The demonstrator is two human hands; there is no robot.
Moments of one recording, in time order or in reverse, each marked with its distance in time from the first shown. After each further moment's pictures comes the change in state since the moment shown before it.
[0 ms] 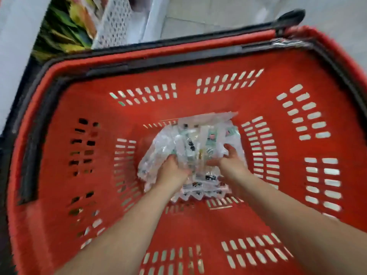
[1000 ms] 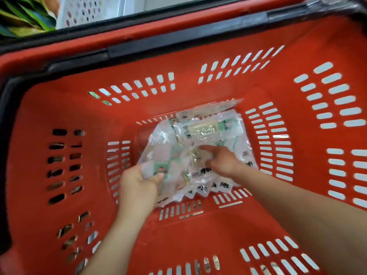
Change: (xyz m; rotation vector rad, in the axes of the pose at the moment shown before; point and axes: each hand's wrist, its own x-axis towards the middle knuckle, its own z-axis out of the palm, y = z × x) left_hand -0.023 -0.025 -0.057 -0.301 0.203 0.073; right_hand 0.056 0.012 0.020 -0.681 -0.100 -0.093
